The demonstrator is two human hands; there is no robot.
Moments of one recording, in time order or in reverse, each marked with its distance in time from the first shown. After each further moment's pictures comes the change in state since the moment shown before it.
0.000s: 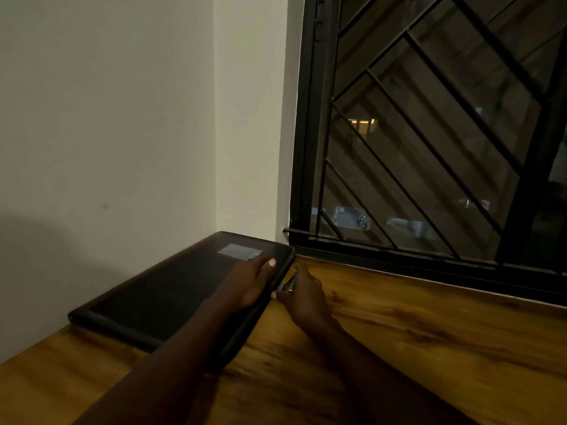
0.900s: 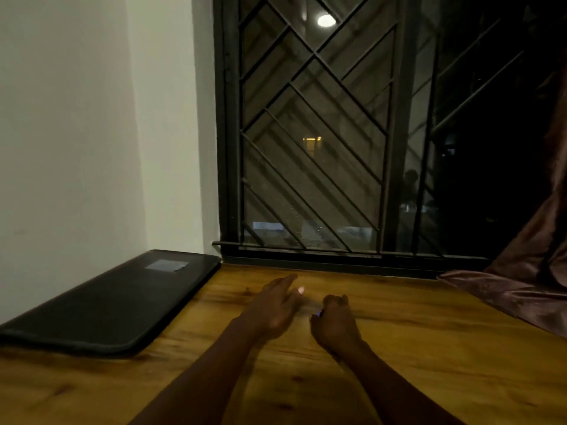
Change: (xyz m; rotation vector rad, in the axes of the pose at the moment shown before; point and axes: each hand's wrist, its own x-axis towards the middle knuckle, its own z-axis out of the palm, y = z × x) left_hand -0.052 0.172 0.121 -0.002 -0.193 0.202; right_hand -0.120 0.101 -0.176 -0.323 0.220 0.310
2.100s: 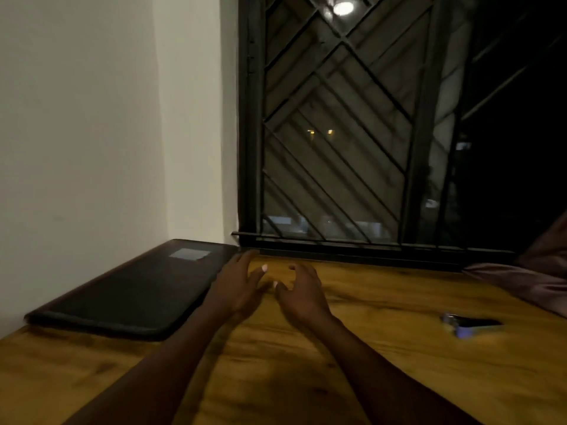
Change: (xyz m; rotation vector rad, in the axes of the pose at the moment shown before) left_hand -0.038 -0.070 -0.075 0.071 0.305 -0.047; right_hand -0.019 -0.097 0.038 0.264 -0.043 -0.236
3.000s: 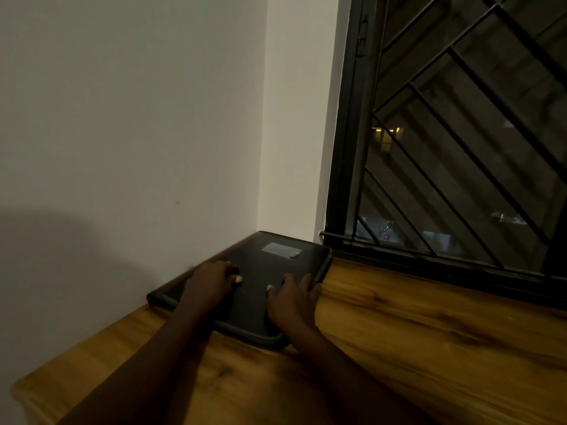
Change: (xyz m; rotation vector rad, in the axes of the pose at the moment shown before) left_hand -0.017 -0.188 -0.123 0.321 0.039 -0.379; right_hand 0.019 -0.126 0.187 -0.226 -0.197 0.116
